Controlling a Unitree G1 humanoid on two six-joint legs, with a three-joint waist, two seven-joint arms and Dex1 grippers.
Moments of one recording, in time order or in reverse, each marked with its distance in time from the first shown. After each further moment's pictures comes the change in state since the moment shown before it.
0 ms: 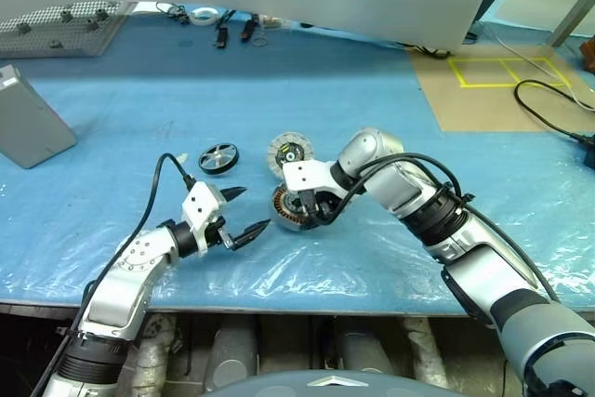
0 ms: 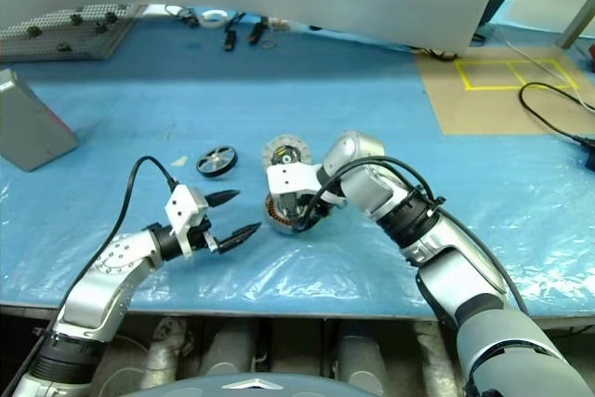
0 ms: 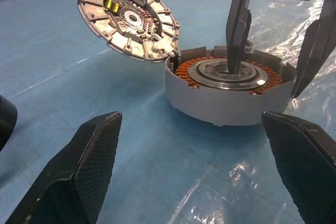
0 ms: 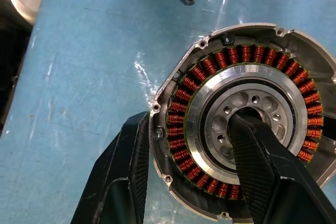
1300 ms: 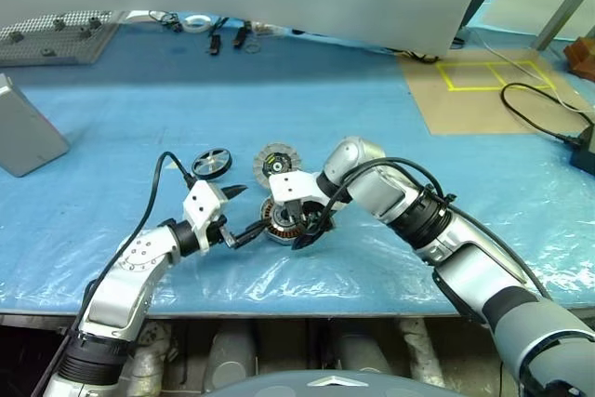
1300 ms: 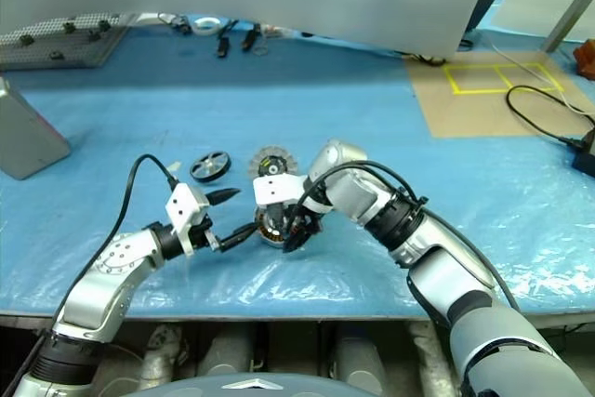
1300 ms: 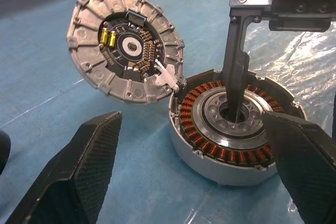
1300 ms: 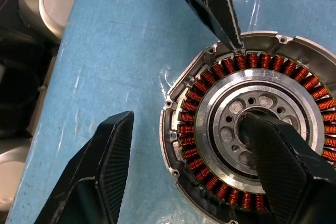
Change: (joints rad) left arm -0.016 -0.002 -0.004 -0.019 0.001 0.010 0.010; right arm -0.049 0.066 0.073 0.057 0.057 0.051 0.001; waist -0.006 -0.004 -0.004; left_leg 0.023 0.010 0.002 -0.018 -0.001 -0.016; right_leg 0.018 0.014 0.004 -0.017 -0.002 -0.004
